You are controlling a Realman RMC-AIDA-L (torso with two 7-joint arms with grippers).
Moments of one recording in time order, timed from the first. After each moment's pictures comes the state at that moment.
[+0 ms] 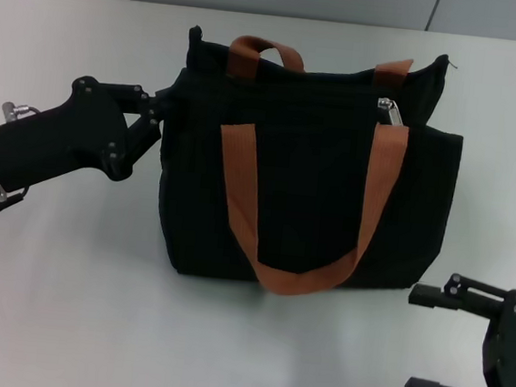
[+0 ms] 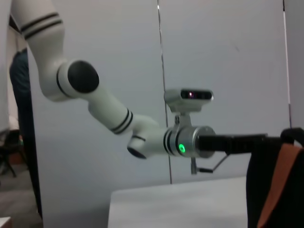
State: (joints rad) left arm -0.45 -2.05 0.60 0.41 1.70 1.69 -0.93; right arm 0.32 2.04 -0.70 -0.49 -1.96 -2.00 0.82
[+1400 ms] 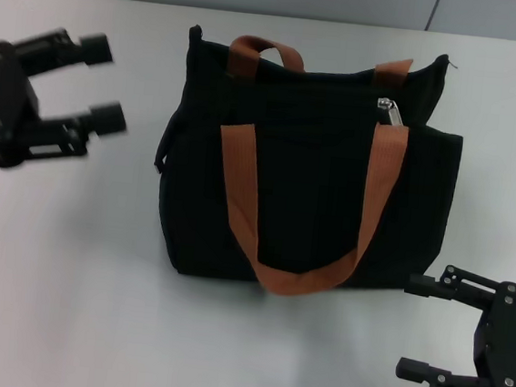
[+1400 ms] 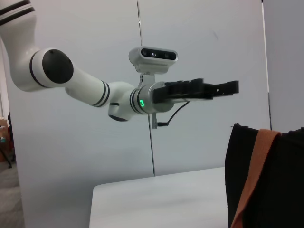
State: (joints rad) left arm -0.41 -1.98 0.56 0.70 1.73 1.99 -1.28; right arm 0.33 2.04 -0.68 -0.46 -1.97 -1.93 0.82
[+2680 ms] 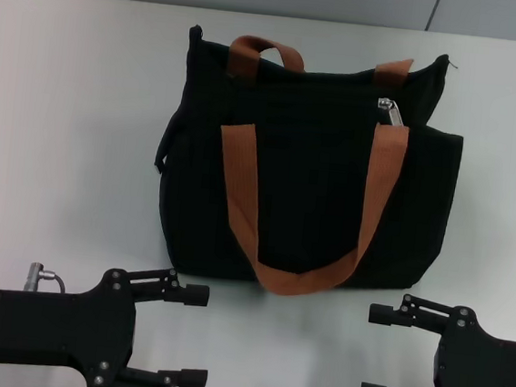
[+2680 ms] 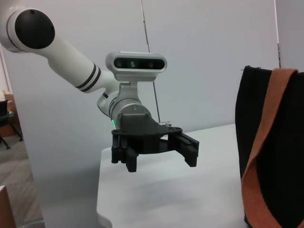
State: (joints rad) left arm -0.34 -2.03 0.86 0.41 1.91 1.87 -0.88; right arm 0.36 2.06 -0.69 -0.41 -2.08 -1.81 0.81
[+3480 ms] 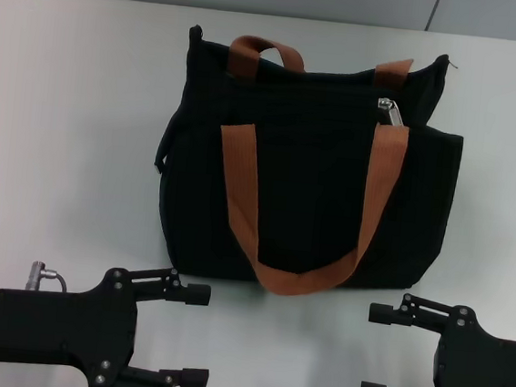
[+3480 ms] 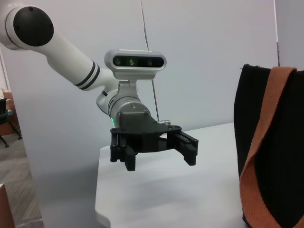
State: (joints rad) left arm -0.35 -2.03 0.86 0.41 1.91 1.87 -0.88; right arm 0.36 2.06 -0.69 -0.41 -2.08 -1.80 0.81
